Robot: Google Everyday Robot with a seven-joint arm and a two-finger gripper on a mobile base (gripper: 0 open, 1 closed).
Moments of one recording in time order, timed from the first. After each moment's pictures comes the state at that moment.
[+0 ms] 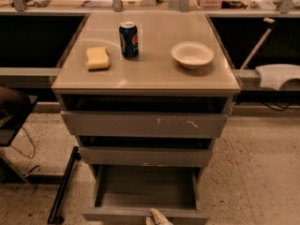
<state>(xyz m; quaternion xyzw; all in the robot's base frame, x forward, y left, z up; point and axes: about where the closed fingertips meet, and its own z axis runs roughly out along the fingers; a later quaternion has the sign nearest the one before) 0.423 -0.014 0.197 -0.49 0.71 0.03 0.51</state>
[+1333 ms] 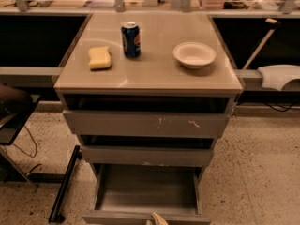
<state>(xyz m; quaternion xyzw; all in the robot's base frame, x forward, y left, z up) 0.403 -0.013 0.194 -0.48 0.71 0.03 0.51</state>
